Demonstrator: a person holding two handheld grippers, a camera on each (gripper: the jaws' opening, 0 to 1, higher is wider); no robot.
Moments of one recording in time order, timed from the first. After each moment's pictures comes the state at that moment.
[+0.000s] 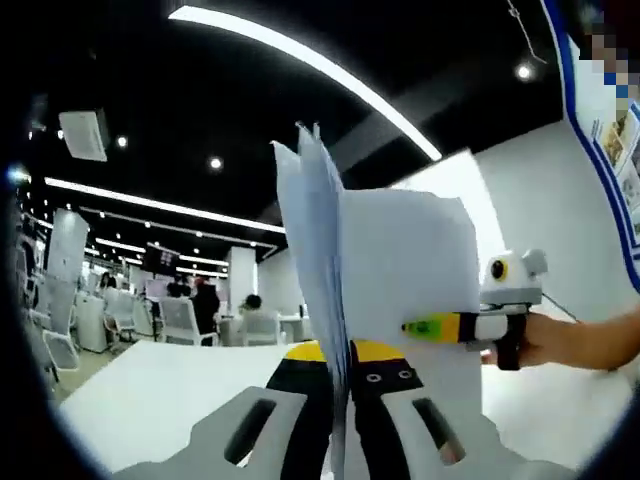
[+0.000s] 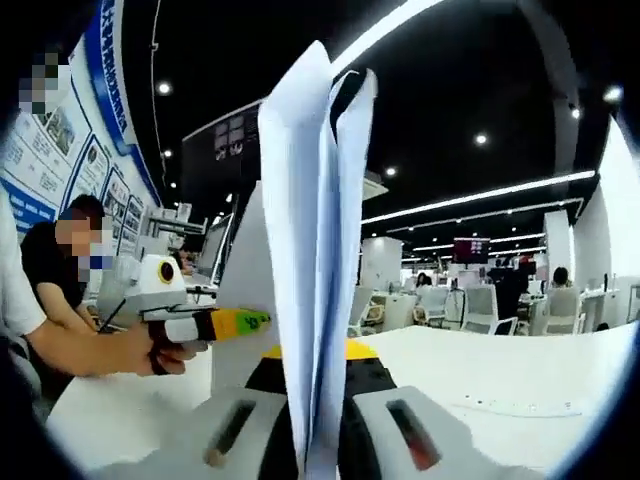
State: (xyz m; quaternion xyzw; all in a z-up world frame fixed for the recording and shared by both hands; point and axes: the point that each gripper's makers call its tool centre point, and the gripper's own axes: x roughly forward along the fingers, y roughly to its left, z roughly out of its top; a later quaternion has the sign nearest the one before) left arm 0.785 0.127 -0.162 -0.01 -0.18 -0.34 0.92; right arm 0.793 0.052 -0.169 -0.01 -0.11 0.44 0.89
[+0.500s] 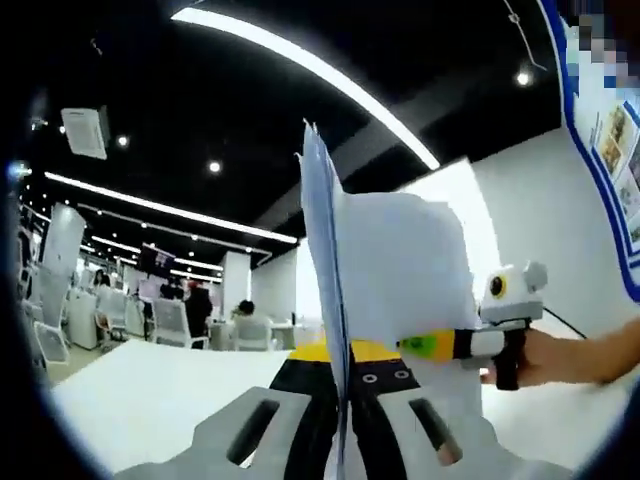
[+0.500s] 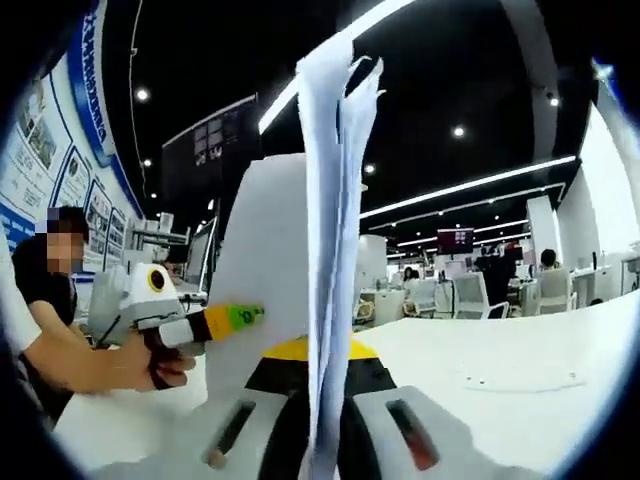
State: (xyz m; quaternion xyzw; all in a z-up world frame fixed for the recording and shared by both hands) left arm 0.785 0.128 -0.167 -0.06 -0.20 -0.36 0.91; right arm 0.790 0.051 -0.189 0.03 -0.10 0.43 0.90
